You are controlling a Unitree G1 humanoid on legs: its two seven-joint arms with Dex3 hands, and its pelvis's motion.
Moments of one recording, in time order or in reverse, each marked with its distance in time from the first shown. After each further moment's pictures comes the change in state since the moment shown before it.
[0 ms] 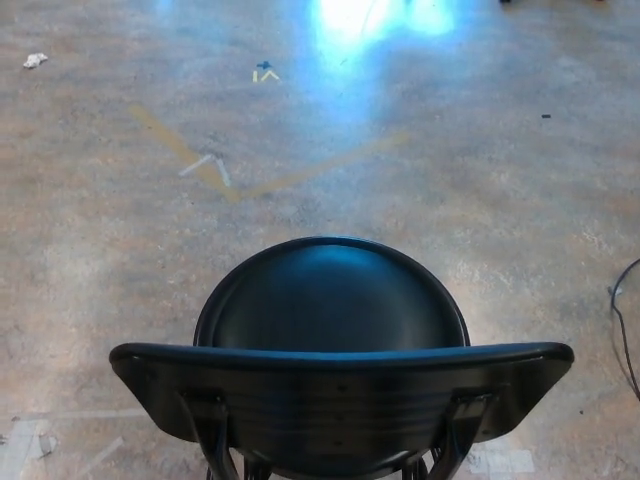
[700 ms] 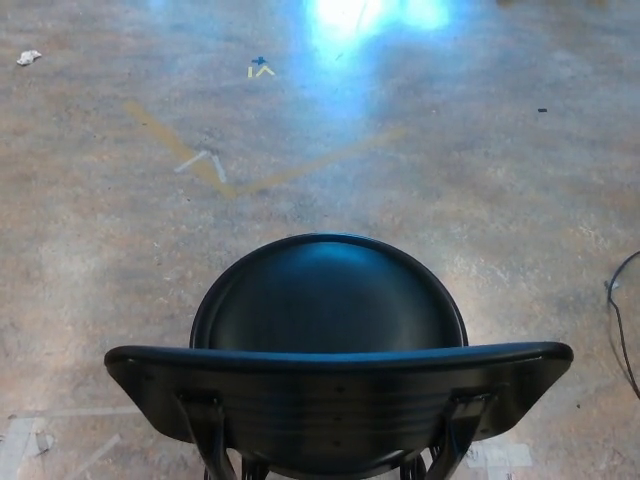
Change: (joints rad) left_arm -0.145 0.018 0.154 -0.025 -0.064 -0.091 -0.071; right_arm -0.108 -0.009 -0.062 -0.003 0.013 -0.035 0.039
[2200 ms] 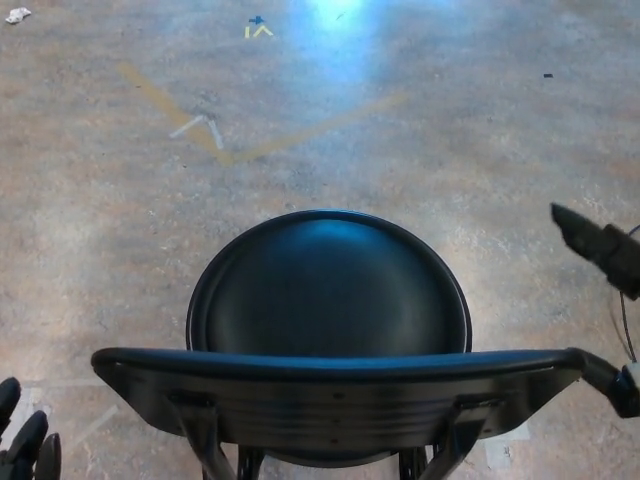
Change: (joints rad) left_arm -0.160 -0.025 -0.029 -0.255 -0.080 -0.475 -0.260; right_arm -0.069 -0.126 0.359 -1.102 -0.148 -0.294 0.145
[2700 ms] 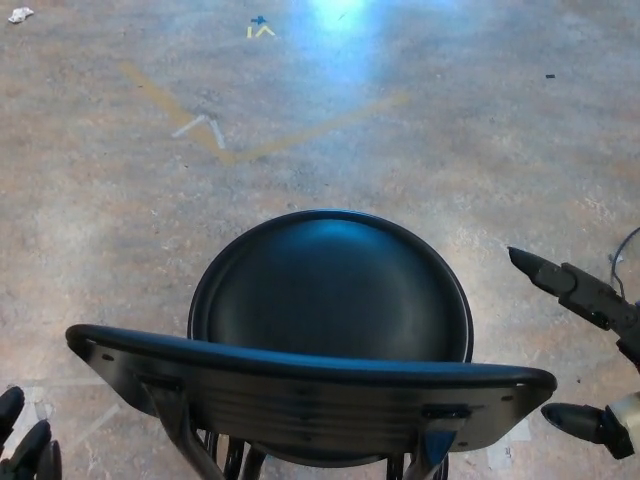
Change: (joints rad) left_arm -0.007 0.011 -0.005 0.033 -0.001 -0.008 0.002; right_arm 0.022 -0.040 0.045 -0.031 -0.031 0.030 0.071
